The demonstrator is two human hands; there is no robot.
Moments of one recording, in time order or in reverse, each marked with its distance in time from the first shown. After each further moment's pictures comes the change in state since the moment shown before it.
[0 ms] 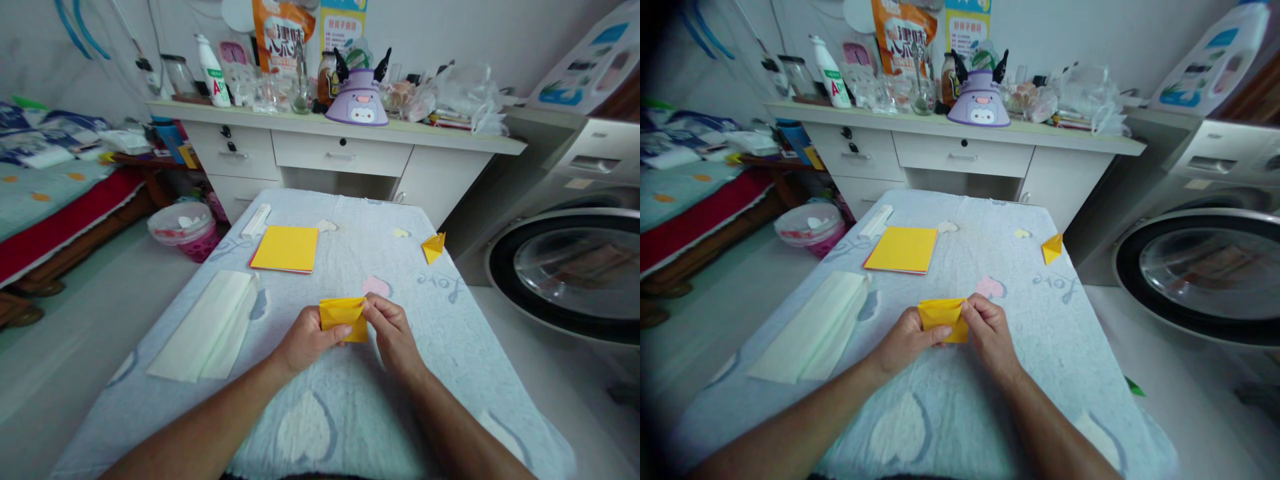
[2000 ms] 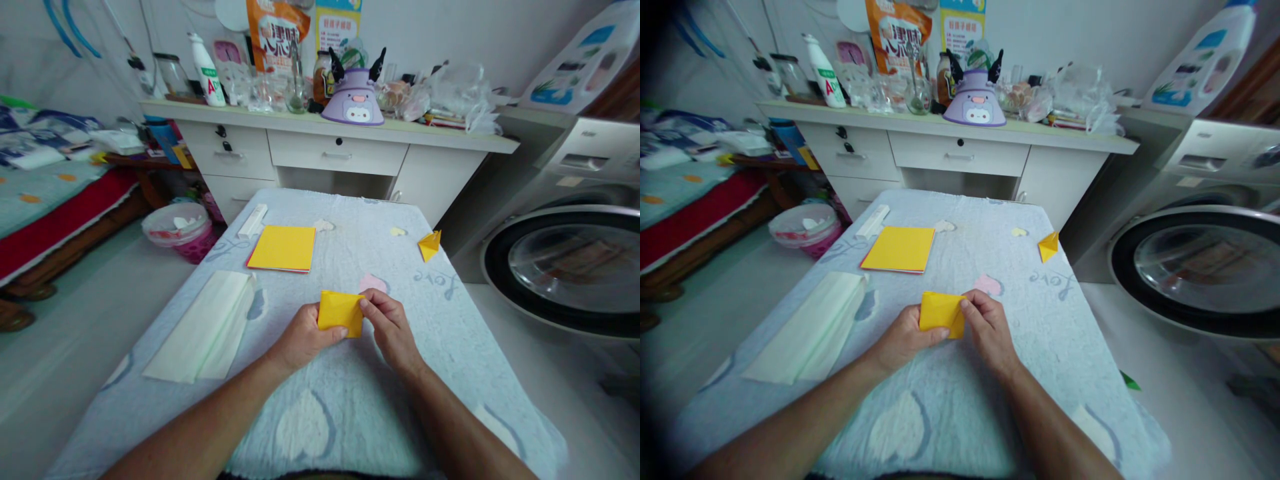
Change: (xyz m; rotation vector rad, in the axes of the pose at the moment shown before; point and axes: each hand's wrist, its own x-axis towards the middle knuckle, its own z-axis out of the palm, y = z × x) left_hand 0.000 -0.001 -0.002 -0.023 0.005 -0.031; right_hand 0.002 0.002 -0.007 -0.076 0.039 0.018
